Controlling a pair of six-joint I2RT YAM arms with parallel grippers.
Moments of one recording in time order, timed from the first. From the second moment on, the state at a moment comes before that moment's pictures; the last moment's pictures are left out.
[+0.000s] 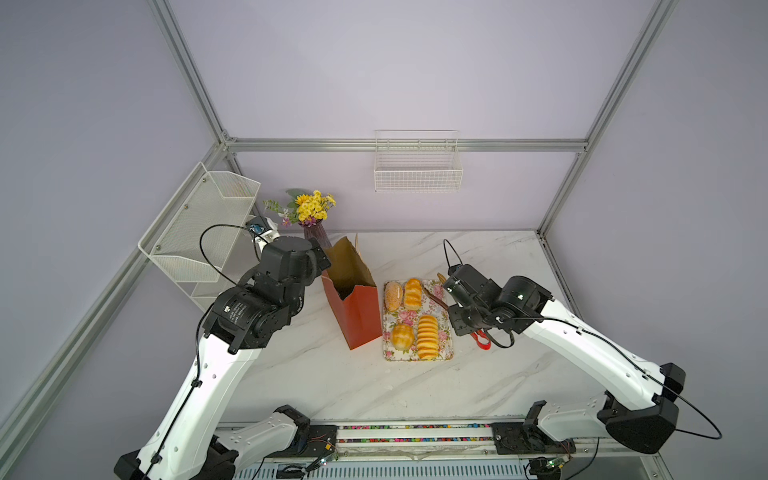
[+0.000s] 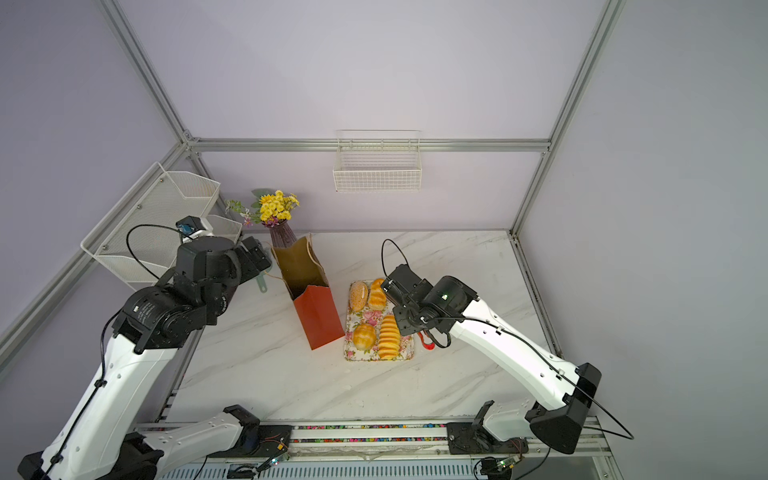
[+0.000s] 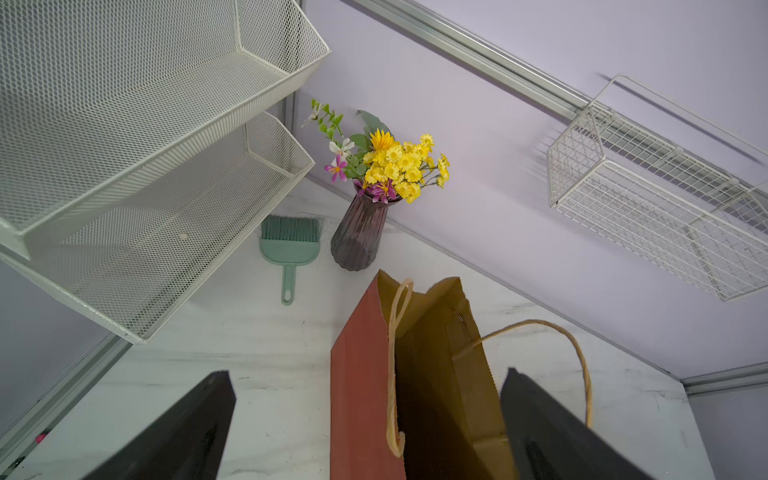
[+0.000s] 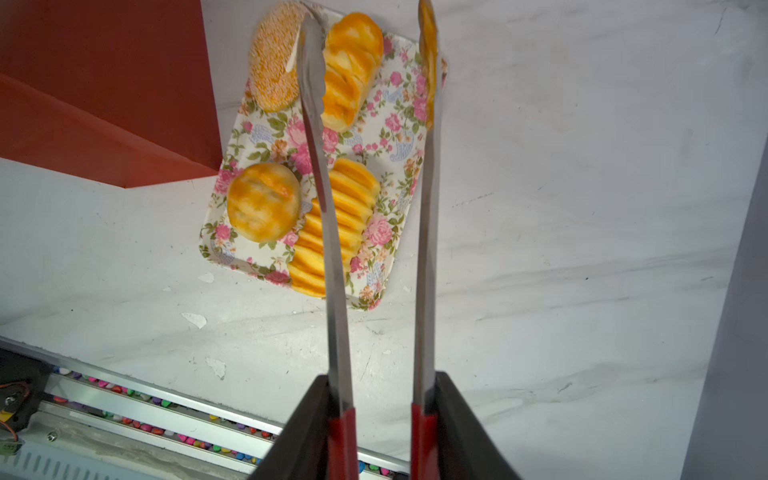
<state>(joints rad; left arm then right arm) -0.49 1.12 1.62 -1.06 -0.66 -0.71 0.85 1.36 1.46 -1.28 0.26 0.50</state>
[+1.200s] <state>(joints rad) -0.52 1.22 1.66 -1.15 -0.63 -0.62 0.81 1.63 1.32 -0.93 0.19 0.69</state>
